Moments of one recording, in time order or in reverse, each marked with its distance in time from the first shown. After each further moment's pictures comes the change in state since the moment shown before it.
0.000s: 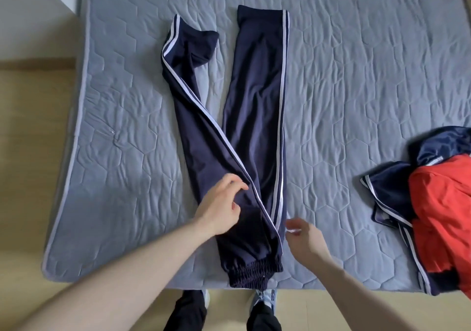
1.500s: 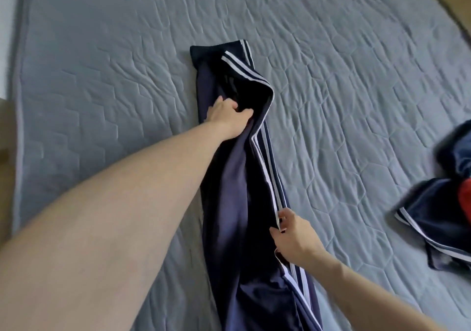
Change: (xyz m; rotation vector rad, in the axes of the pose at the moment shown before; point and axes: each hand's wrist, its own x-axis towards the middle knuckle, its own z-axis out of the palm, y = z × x) left_hand 0.368 0.036 -0.089 0.066 0.028 -0.230; right_hand 0.164 -0.101 -0.002 0.087 0.085 -0.069
